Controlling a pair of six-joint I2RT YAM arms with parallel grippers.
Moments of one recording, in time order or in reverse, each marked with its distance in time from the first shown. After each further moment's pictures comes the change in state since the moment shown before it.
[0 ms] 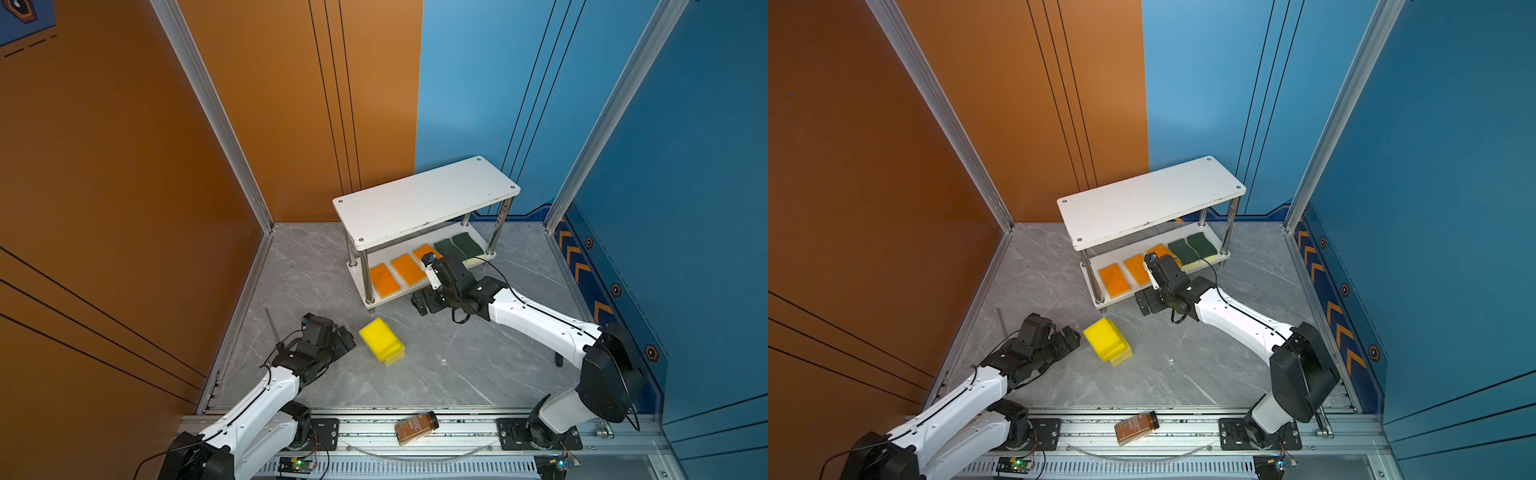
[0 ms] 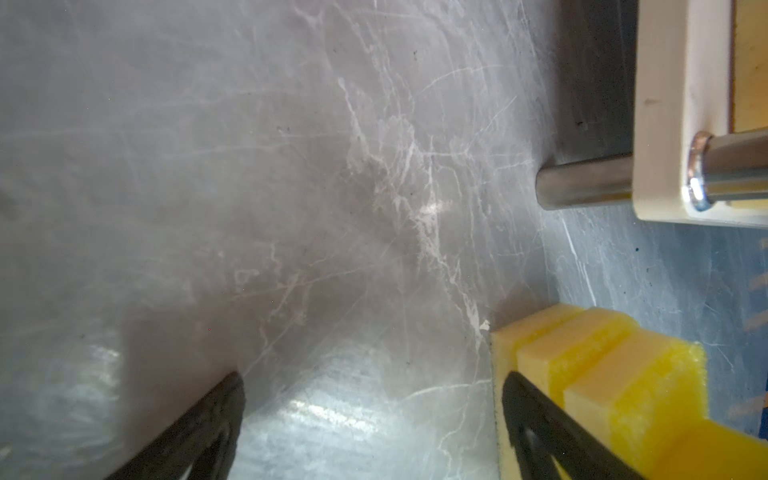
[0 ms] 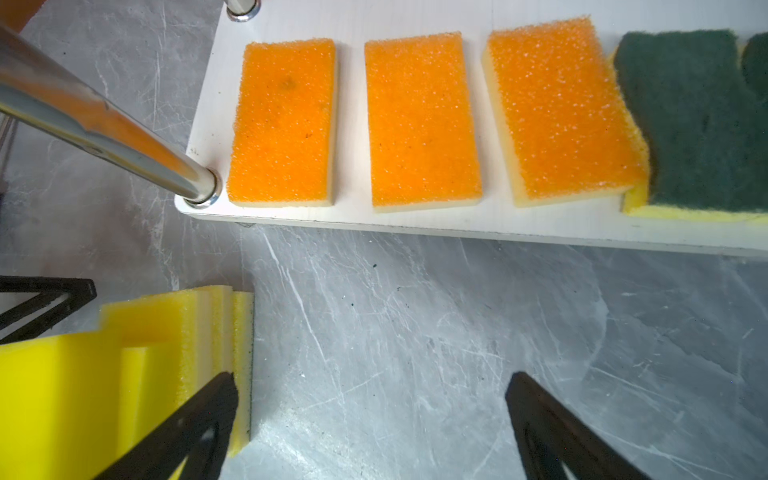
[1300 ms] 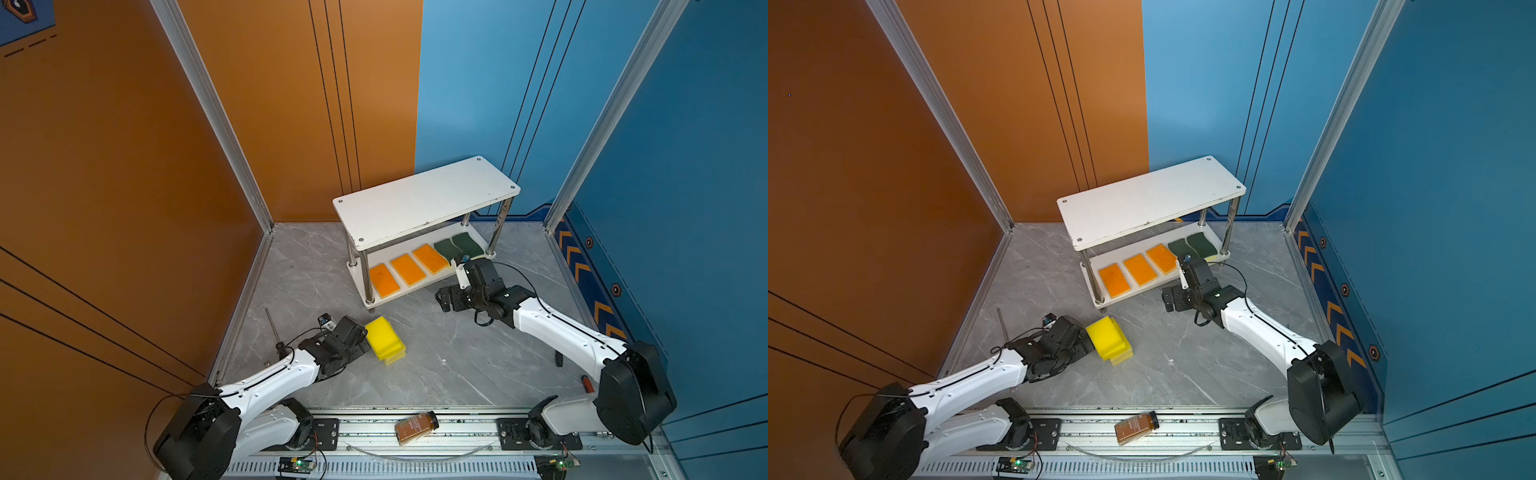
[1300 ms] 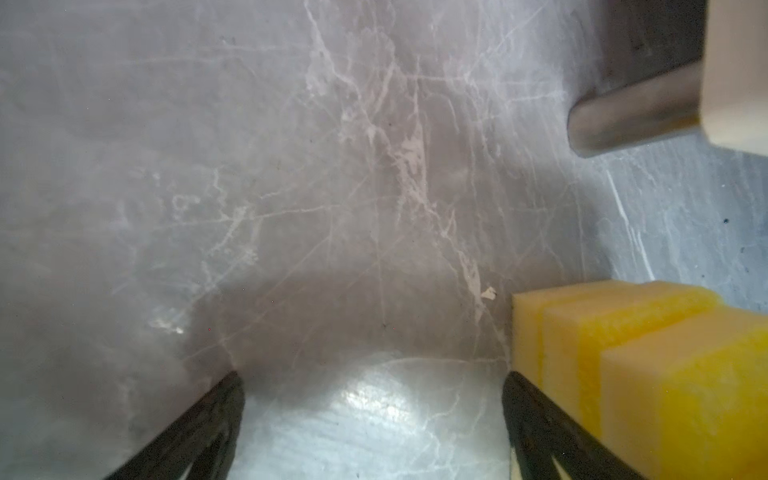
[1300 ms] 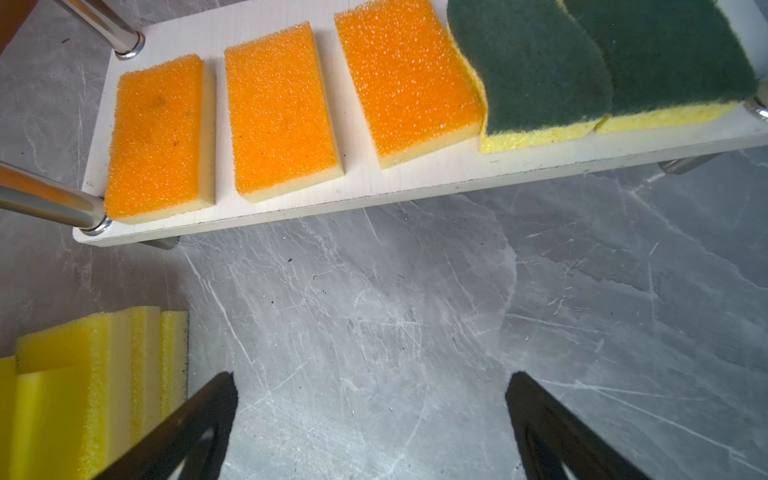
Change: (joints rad) left arm -0.289 0.225 0.136 -0.110 -0.200 -0.212; right arm -0.173 -0.132 -0.203 0.120 -0.040 0.038
